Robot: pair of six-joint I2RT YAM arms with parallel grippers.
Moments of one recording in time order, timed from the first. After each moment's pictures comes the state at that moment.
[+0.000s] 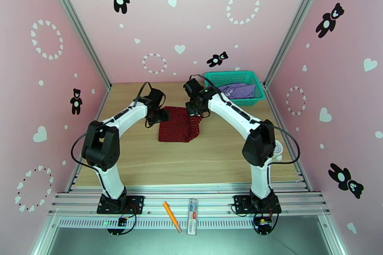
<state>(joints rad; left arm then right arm) -0.32 1.83 1.41 -0.79 0.03 -0.58 0.70 2.03 1.98 -1.09 0.11 0.34</state>
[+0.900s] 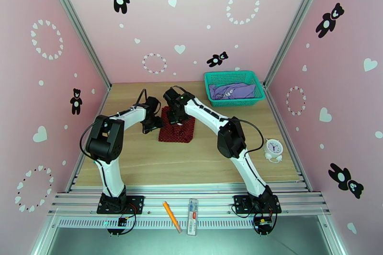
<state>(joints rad) -0.27 1.94 1.29 -0.69 0.03 -0.61 0.80 2.39 2.26 -1.09 -0.10 0.45</state>
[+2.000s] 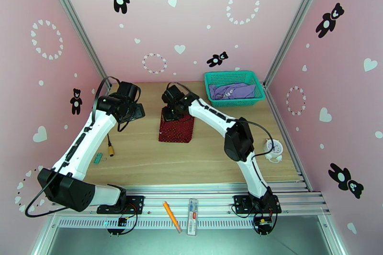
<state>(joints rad) -0.27 1.39 1.46 -1.17 -0.21 -0.60 0.80 2.29 2.09 -0.84 -0.28 0.45</state>
